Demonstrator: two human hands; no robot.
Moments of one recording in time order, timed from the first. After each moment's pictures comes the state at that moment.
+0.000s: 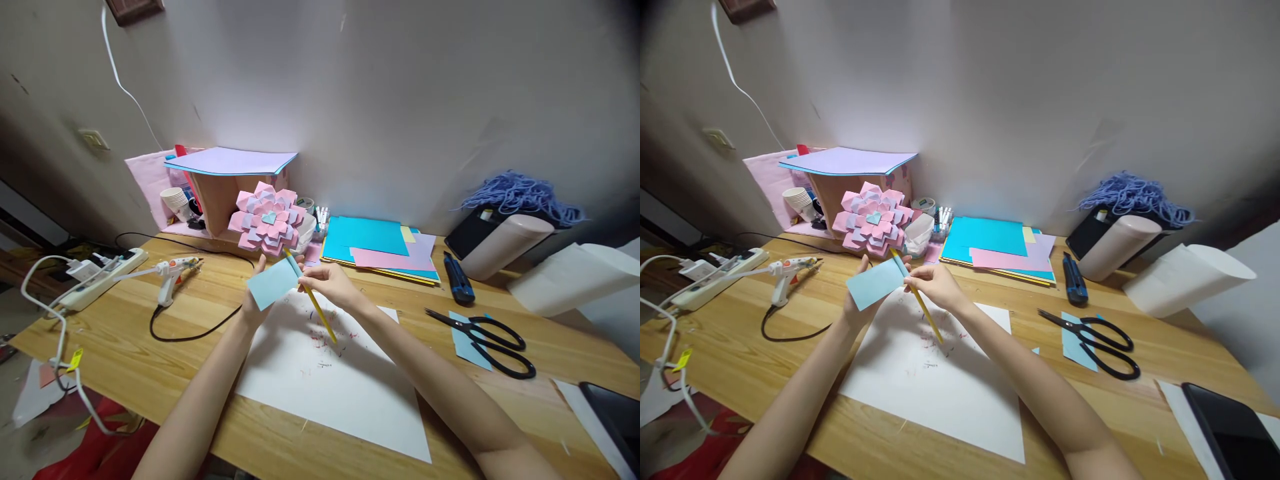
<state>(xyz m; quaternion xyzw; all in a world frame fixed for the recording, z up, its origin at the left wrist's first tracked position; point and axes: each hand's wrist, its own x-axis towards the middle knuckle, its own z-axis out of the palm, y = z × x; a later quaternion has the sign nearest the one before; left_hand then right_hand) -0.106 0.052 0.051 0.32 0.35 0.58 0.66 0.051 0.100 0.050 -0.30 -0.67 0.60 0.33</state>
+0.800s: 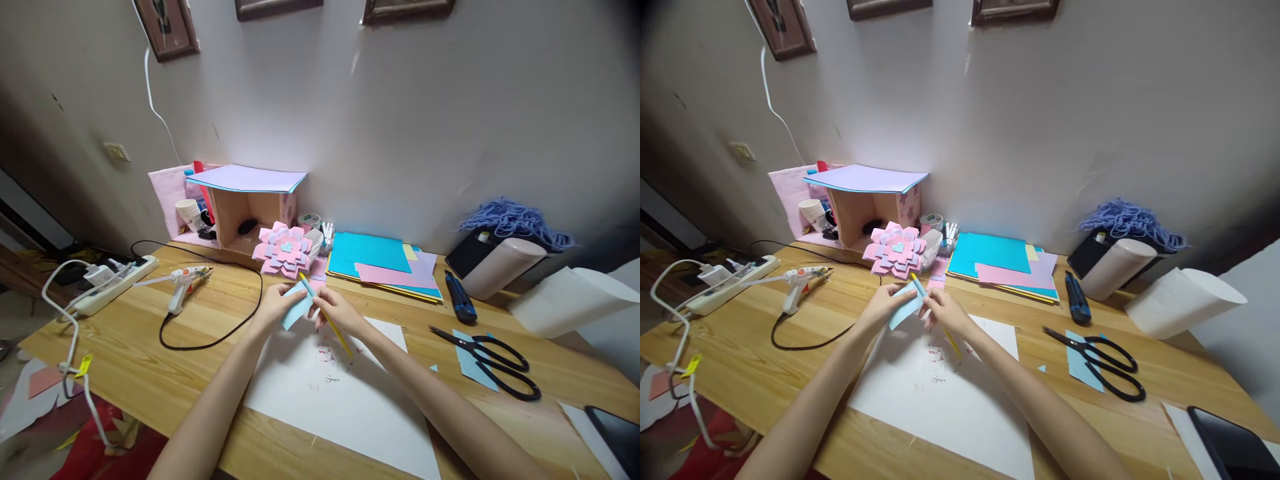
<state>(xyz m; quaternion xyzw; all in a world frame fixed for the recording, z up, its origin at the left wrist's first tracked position) -0.116 0.057 0.034 0.45 0.54 0.50 0.52 0.050 0.091 0.017 -0.34 -0.66 0.61 0.27</state>
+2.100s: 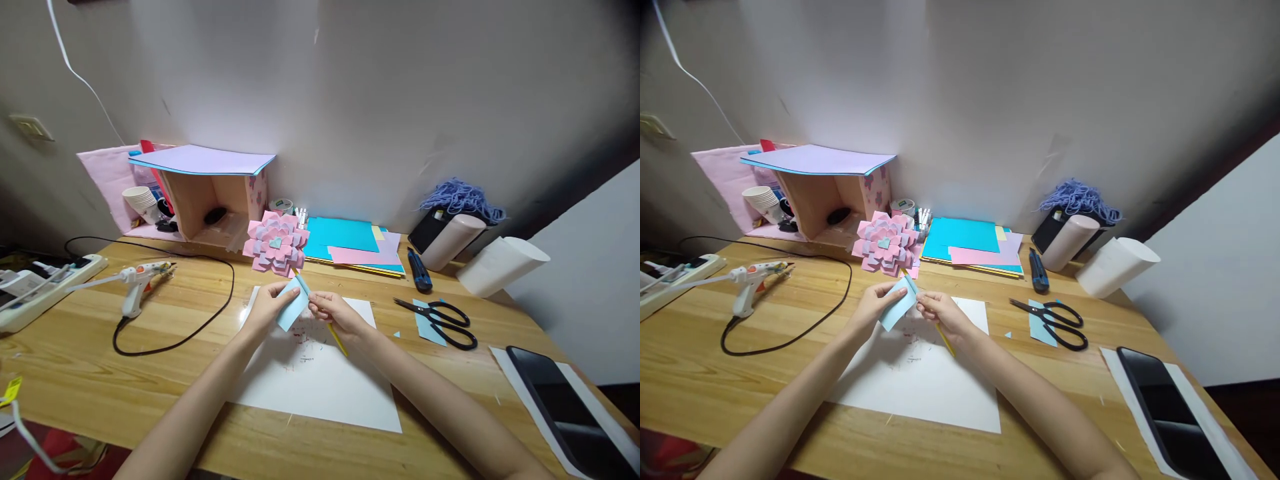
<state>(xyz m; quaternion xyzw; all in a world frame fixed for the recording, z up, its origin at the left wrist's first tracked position) -0.075 0.046 0.021 0.47 0.49 0.48 0.55 0.094 0.065 0.007 -0.31 -0.48 0.75 0.33</state>
